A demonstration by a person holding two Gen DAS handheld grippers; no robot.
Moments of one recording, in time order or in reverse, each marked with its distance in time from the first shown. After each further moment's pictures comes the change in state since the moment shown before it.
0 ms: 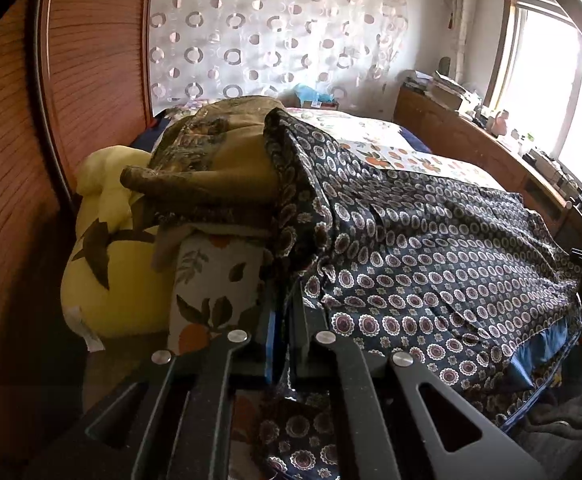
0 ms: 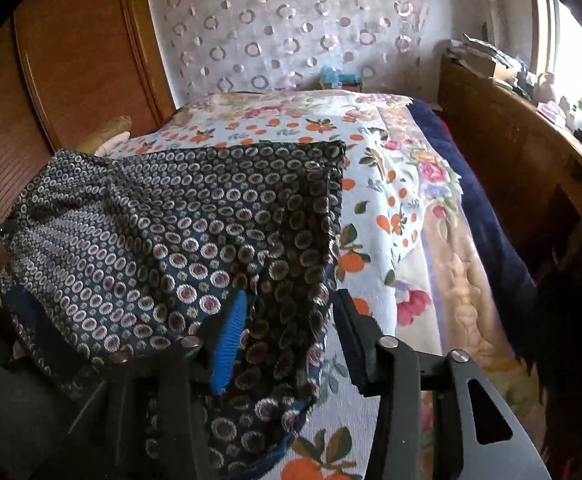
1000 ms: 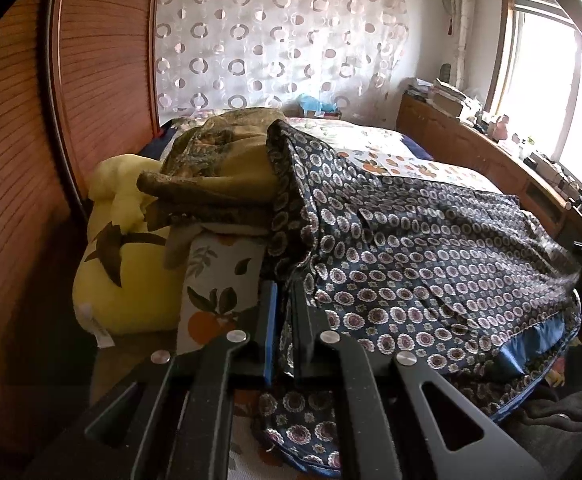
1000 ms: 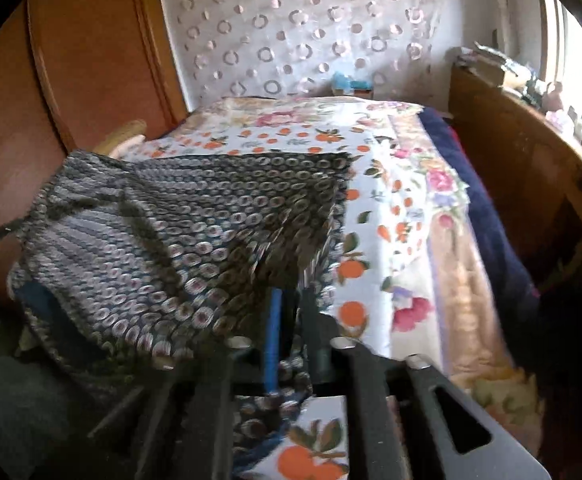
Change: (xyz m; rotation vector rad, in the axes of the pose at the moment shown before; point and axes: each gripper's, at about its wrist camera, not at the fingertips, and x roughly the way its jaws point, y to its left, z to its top) left arm -0.027 -0.007 -0.009 0.003 -0.040 0.014; right arm -0.012 -0.006 -0.007 -0.041 -0.016 0.016
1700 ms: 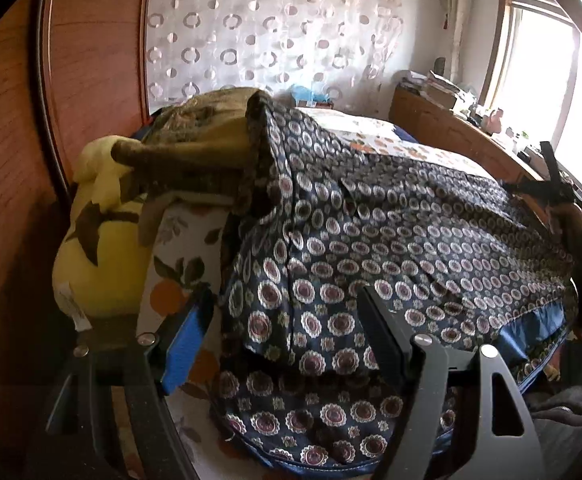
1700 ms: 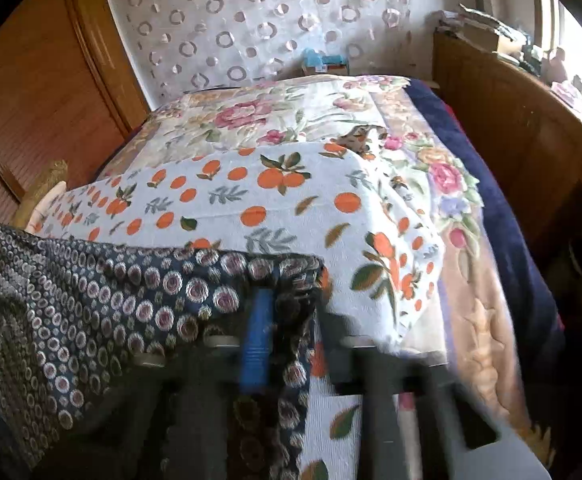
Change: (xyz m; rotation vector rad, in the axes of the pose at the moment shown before) left arm 0.018 -0.015 -0.023 -0.006 0.035 -0.025; right arm 0.171 -0.040 0.118 0.117 0.082 -0.002
